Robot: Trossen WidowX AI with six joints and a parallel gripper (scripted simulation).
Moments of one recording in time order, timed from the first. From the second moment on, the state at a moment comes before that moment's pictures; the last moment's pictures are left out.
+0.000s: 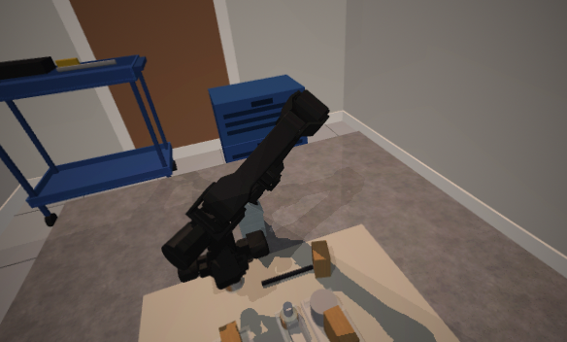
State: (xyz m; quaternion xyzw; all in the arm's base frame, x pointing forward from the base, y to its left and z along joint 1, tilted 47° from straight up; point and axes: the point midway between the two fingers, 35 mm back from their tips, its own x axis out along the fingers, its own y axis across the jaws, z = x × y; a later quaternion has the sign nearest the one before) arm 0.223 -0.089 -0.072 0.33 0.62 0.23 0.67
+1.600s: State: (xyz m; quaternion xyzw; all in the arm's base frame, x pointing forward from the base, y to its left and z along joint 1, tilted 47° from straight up) arm 0.288 -0.006 -0.021 0.30 0.61 0.26 0.68
